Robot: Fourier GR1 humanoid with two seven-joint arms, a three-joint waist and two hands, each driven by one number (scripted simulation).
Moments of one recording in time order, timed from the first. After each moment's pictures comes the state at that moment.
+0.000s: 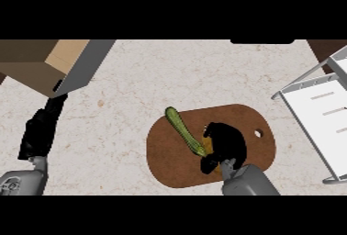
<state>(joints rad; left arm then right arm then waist) -0.12 0.31 0.03 -1.47 -0.12 0.10 0.07 -0.27 -0.05 0.48 -1.46 0.82 0.23 0.96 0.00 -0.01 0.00</state>
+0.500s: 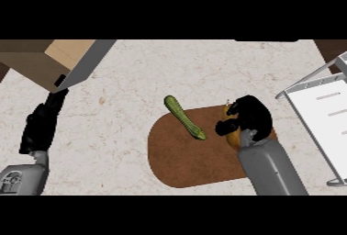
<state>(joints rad) -0.16 0.30 0.04 -1.46 -0.13 0.09 0.07 -0.40 -0.03 0.18 -1.41 0.87 0.07 1.07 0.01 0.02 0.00</state>
